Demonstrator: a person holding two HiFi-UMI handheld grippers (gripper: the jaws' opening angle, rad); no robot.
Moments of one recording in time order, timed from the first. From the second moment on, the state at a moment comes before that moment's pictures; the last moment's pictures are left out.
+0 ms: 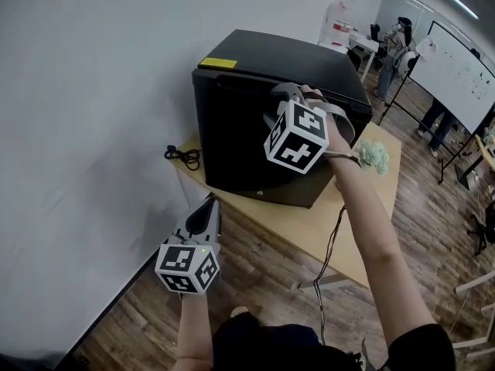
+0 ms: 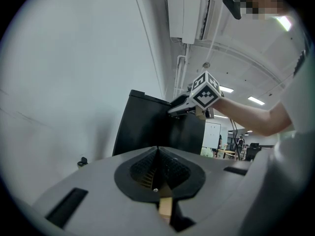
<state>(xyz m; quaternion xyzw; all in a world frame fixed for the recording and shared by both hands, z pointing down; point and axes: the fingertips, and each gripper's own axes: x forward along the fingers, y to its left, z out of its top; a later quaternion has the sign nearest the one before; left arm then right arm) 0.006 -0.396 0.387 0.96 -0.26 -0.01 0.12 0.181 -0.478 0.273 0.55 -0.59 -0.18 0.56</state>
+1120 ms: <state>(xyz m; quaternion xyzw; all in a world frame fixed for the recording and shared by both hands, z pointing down) -0.009 -0.386 0.378 0.94 -0.31 -0.02 0.12 0.179 -0.476 0.272 0.53 -0.60 -0.22 0.56</state>
